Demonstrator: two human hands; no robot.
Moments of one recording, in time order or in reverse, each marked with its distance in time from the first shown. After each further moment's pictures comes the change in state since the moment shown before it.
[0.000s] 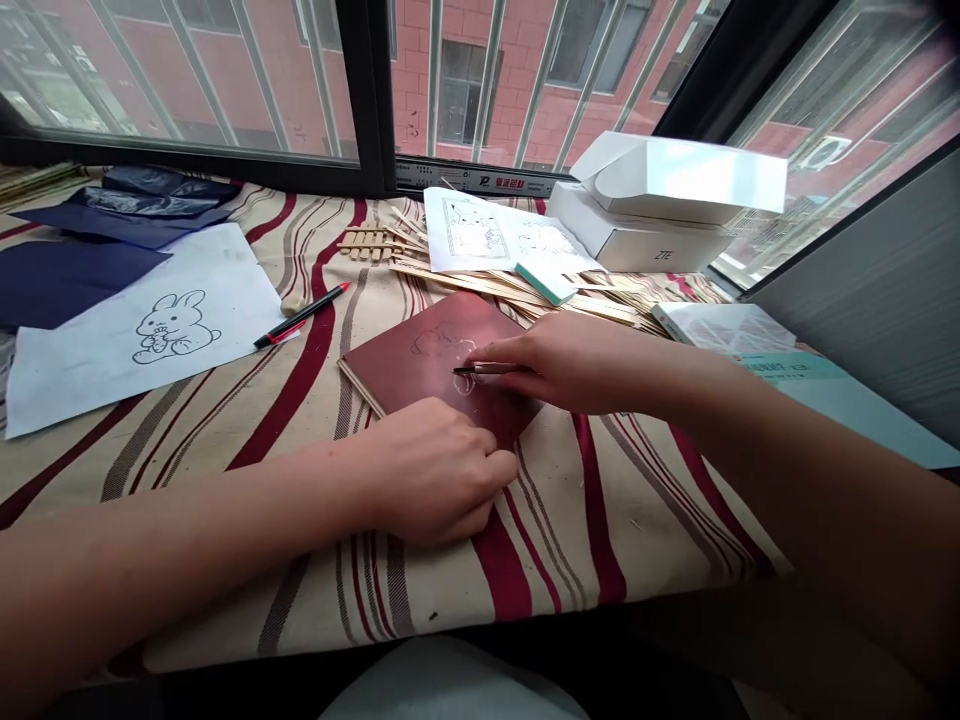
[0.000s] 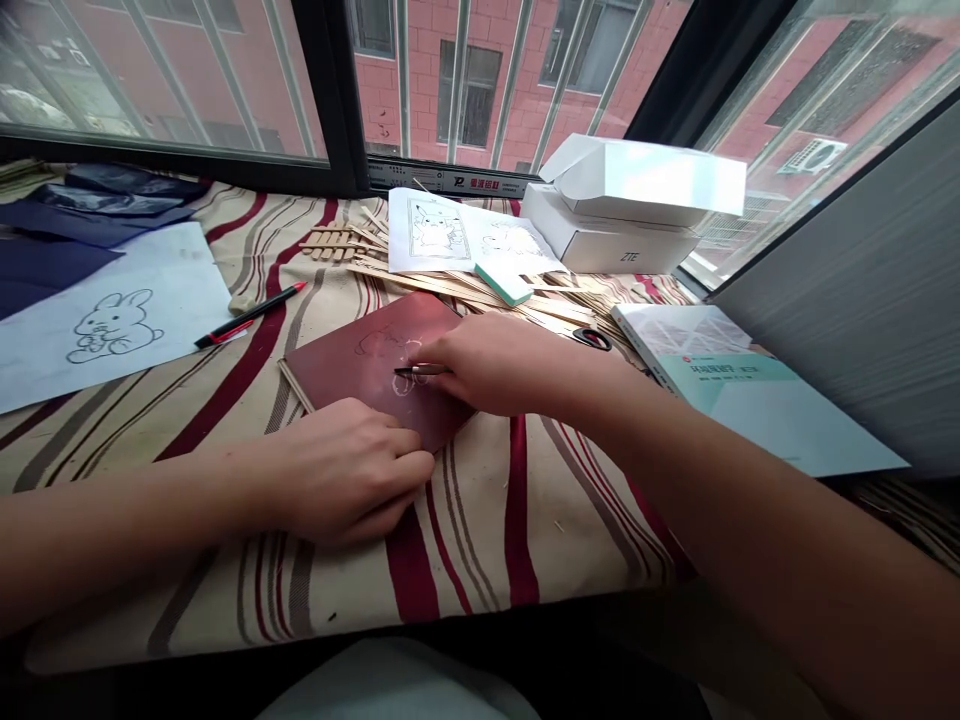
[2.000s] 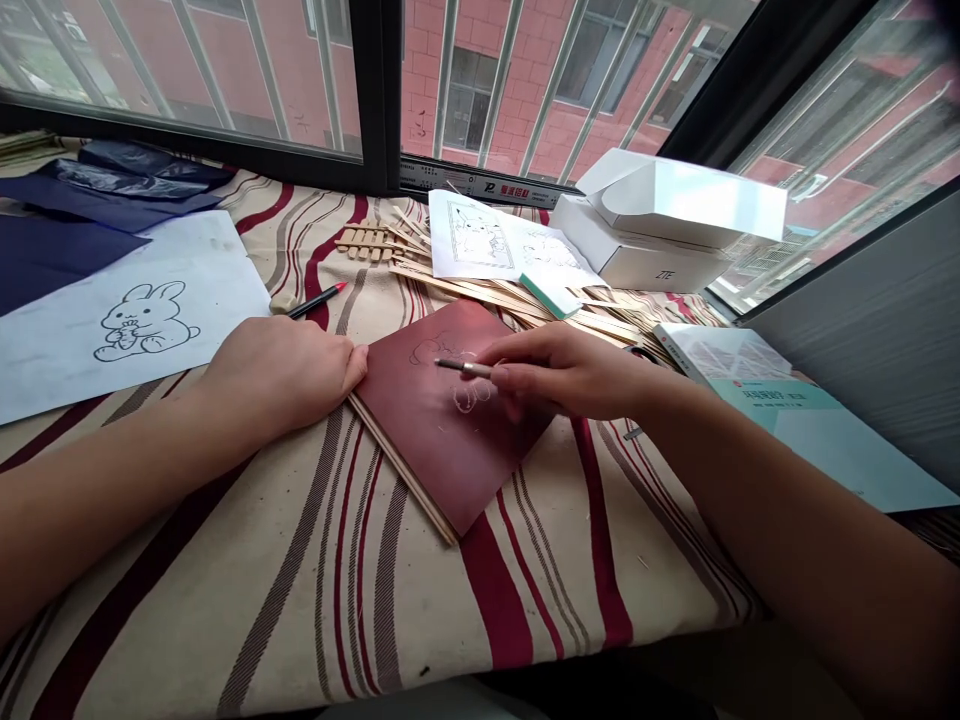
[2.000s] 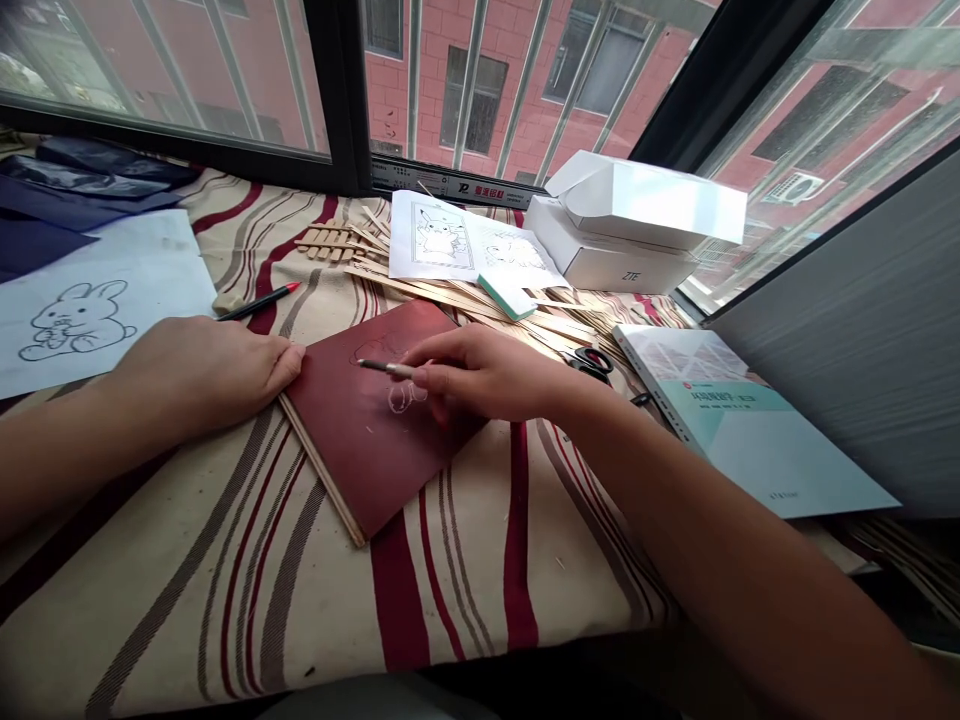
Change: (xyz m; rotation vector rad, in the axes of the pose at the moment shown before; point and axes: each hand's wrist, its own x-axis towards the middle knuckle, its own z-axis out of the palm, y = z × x) left_hand -0.052 -0.081 -0.014 0.252 -0.399 -1.068; right_hand 0.014 0.022 0.023 0.884 -0.010 -0.014
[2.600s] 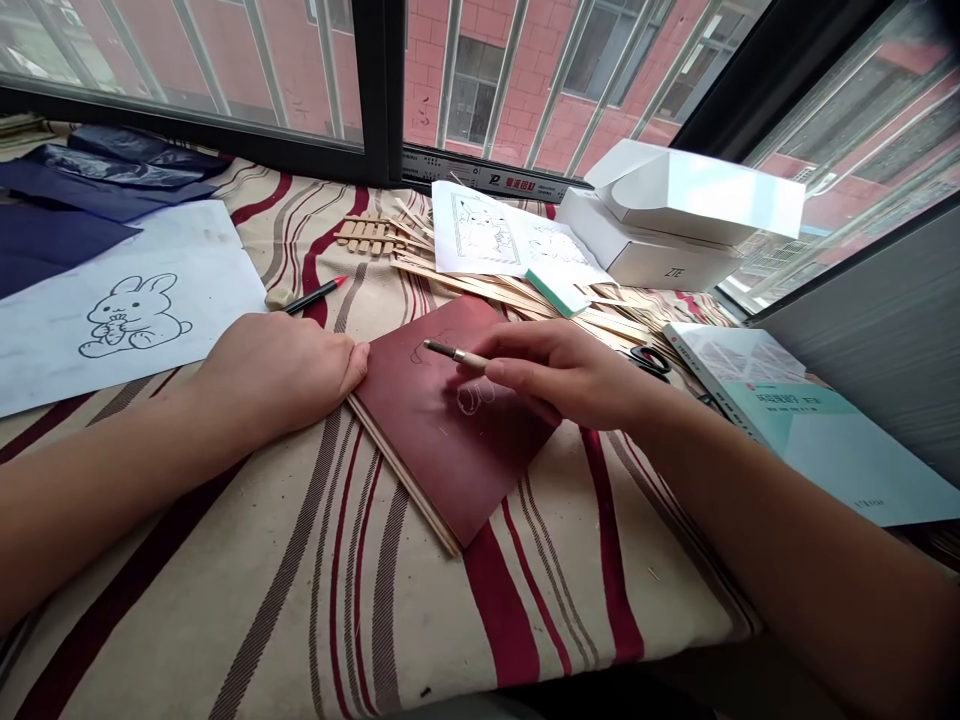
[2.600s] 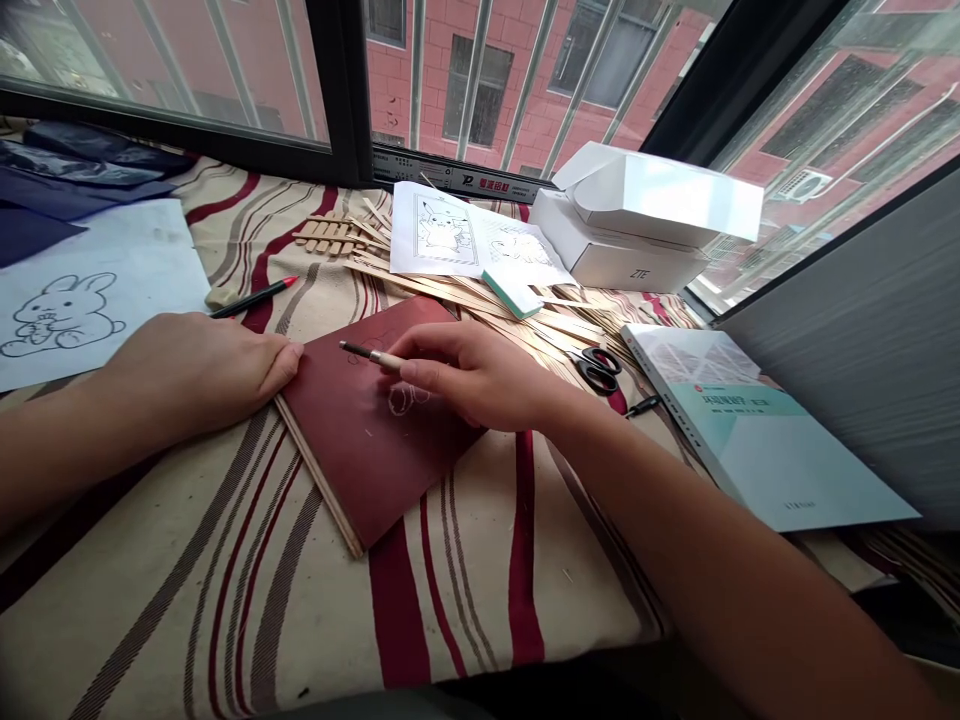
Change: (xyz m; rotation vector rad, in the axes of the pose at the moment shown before) left_hand -0.002 -0.007 0.011 -0.065 0.098 0.079; right_hand 0.011 0.003 0.015 0.046 0.268 -0.077
